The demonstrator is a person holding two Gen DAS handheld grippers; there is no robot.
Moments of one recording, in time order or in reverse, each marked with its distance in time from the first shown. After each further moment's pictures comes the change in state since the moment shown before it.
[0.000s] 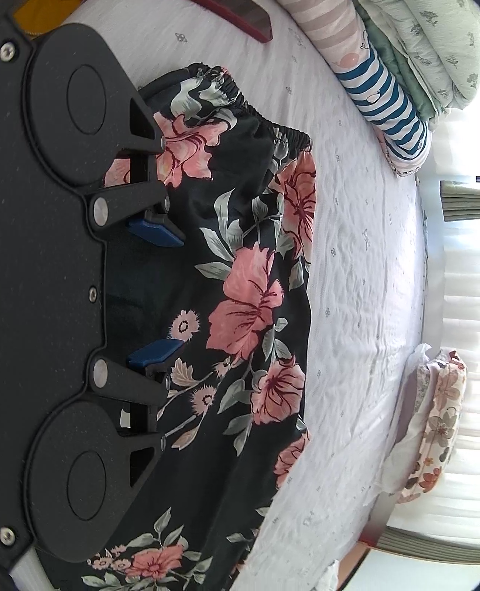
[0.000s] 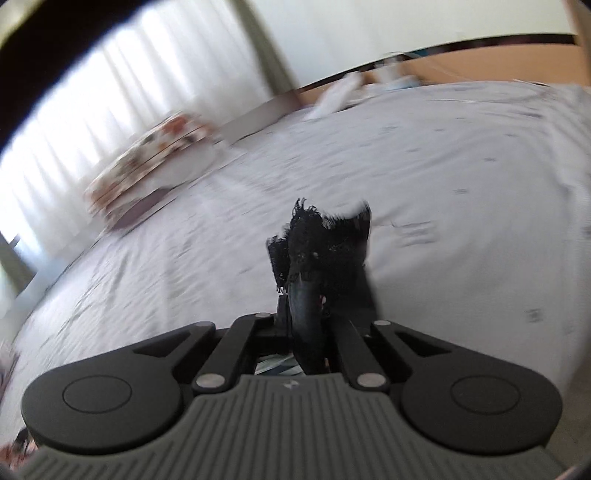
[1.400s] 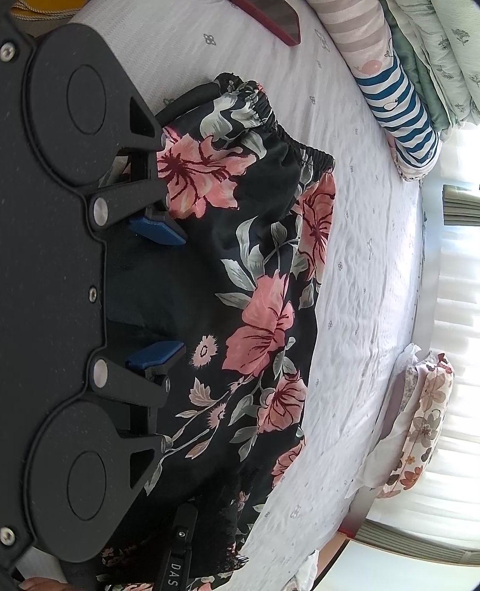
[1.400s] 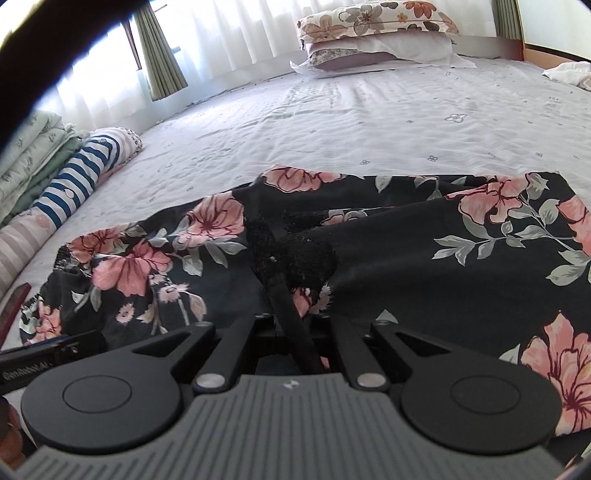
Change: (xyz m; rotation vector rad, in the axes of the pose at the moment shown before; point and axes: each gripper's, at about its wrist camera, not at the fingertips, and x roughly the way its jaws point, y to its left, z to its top) left arm -0.005 0.031 -0.022 -0.059 -0.028 -0.059; right arm 0.019 0.253 -0.170 -0.409 0.302 0.304
